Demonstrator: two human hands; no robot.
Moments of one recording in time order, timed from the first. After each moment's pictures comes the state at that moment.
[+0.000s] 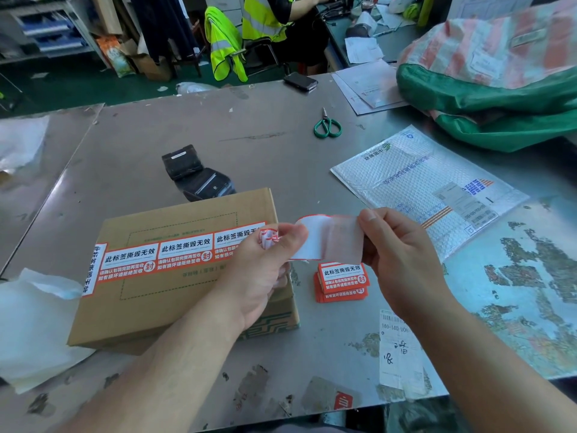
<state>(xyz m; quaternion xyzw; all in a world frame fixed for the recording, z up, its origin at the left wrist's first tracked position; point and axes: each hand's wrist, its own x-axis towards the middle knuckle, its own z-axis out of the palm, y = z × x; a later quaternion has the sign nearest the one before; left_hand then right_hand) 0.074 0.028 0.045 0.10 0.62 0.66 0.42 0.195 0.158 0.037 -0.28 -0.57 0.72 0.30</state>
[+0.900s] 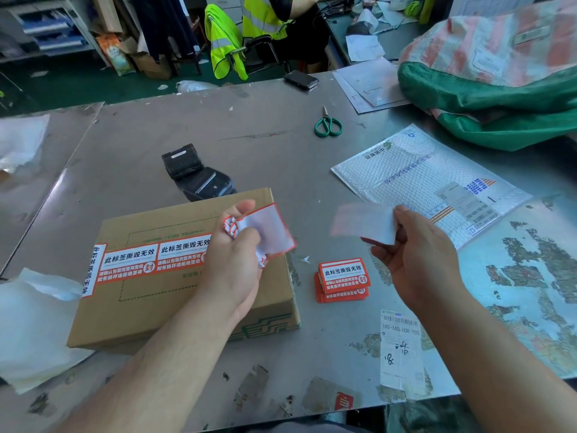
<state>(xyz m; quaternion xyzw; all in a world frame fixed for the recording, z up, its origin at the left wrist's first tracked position) 0.063 0.028 0.049 0.04 0.62 0.74 0.26 0.195 0.186 0.024 -0.41 -0.41 0.75 0.32</state>
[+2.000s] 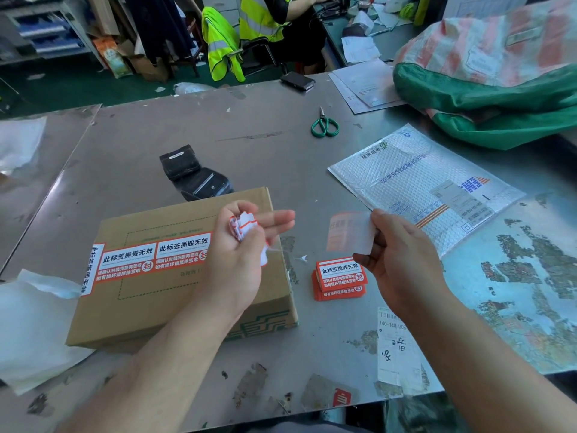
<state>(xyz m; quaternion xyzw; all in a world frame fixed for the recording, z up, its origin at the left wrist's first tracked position) 0.072 0.018 0.053 0.22 0.64 0.69 0.24 0.194 0.165 0.034 -0.40 -0.42 0.76 0.28</state>
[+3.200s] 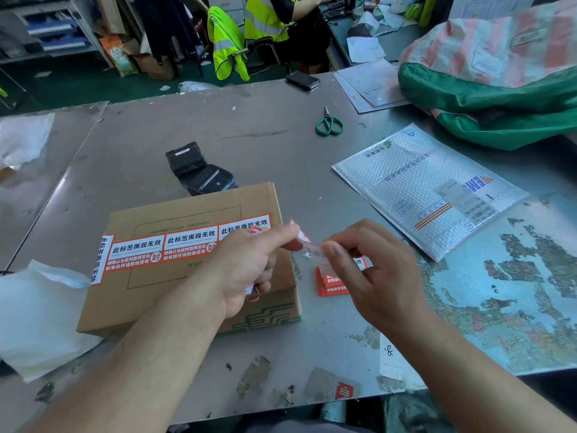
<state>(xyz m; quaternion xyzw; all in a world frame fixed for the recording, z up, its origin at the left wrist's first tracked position) 0.068 0.010 0.068 0.10 0.73 0.52 0.43 0.204 0.132 0.023 -0.13 -0.83 0.36 0.40</state>
